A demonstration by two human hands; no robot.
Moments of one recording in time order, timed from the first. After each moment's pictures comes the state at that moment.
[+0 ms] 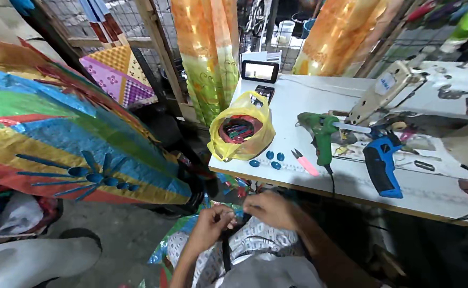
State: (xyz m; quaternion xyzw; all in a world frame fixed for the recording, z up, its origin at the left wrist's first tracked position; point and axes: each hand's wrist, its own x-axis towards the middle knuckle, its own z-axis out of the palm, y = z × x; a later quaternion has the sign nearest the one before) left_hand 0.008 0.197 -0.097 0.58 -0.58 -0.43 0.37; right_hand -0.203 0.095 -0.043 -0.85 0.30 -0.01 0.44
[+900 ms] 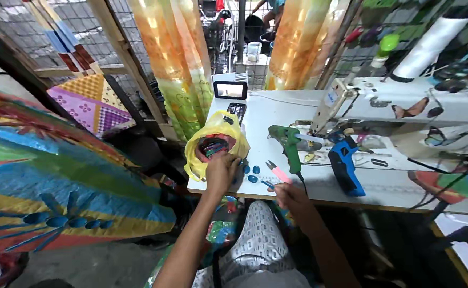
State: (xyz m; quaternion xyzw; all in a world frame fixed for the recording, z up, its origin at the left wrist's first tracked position) left_hand -0.059 0.018 -0.049 0.58 -0.73 -0.16 0.33; right_hand -0.292 0.086 -0.096 -0.62 0.44 -0.45 0.47
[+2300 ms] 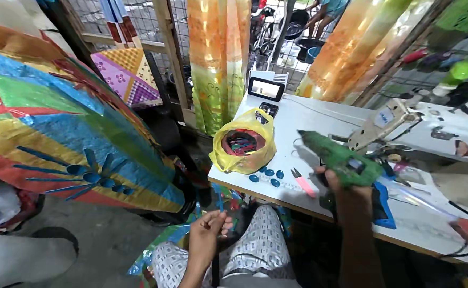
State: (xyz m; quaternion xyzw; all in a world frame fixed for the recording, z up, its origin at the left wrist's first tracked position) left_hand -0.028 0.194 -0.084 0.61 -0.31 -0.44 0.58; right_hand -0.297 0.049 -0.048 -0.58 0.49 -0.58 0.31
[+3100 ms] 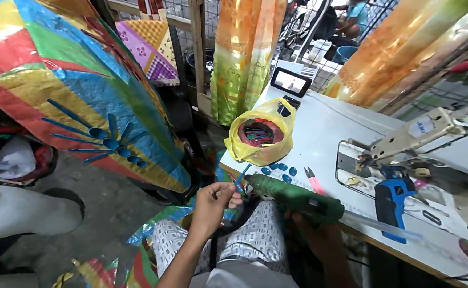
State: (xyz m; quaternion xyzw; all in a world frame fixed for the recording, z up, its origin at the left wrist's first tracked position) left_hand -0.016 0.178 -0.043 0.60 -0.34 -0.44 0.58; right_hand -0.255 0.121 -0.073 -0.70 0.38 -0.46 0.39
